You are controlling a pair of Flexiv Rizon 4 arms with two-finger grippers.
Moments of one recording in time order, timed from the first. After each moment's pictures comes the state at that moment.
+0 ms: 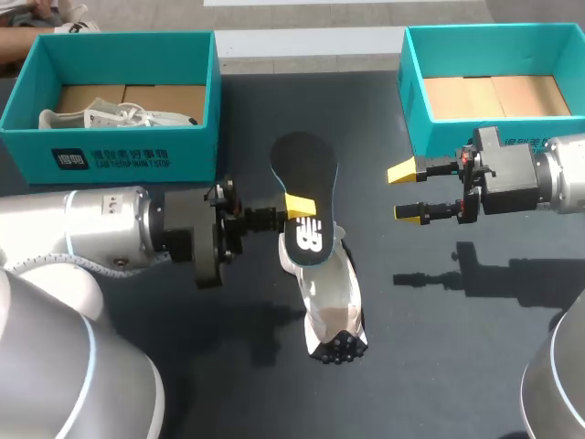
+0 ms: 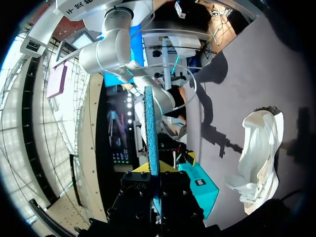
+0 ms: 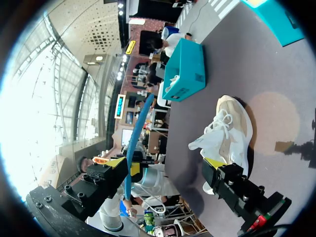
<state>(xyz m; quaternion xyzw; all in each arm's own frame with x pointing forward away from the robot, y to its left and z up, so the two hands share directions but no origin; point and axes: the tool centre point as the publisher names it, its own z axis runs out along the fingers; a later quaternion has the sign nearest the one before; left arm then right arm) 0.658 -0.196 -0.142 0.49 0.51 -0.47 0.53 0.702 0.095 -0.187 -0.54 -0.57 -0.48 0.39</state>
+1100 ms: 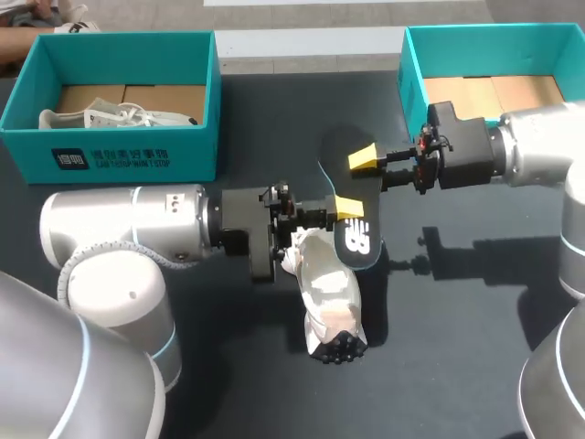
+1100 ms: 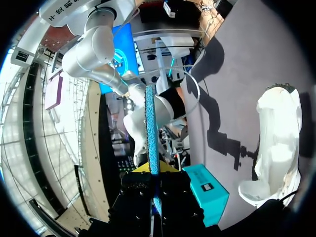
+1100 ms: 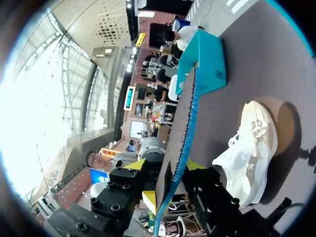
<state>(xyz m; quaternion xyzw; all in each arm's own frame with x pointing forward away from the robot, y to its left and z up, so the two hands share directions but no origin) 0.675 -0.261 -0.166 0.52 0.47 -0.46 0.55 0.727 0.150 -0.163 -0.49 -0.58 -0.49 0.43</state>
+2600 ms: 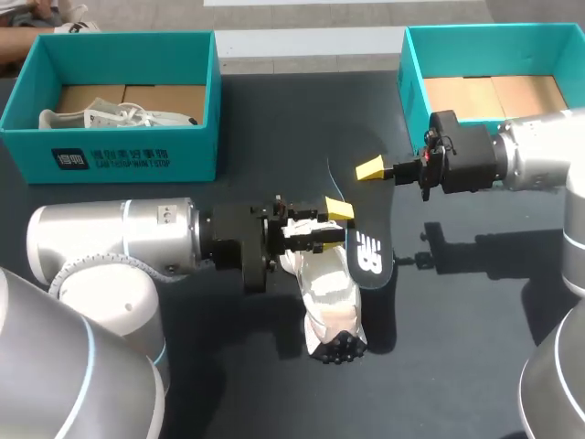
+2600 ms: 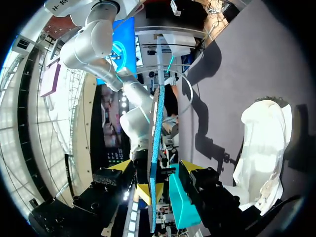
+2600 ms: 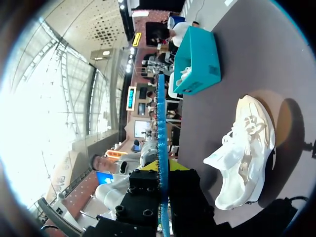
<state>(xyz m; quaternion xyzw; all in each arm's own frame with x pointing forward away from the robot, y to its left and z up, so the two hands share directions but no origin) 0.677 -0.241 -0.193 0.50 0.53 -0.45 0.52 0.735 0.137 -0.183 -0.50 -0.56 -0.48 0.46</state>
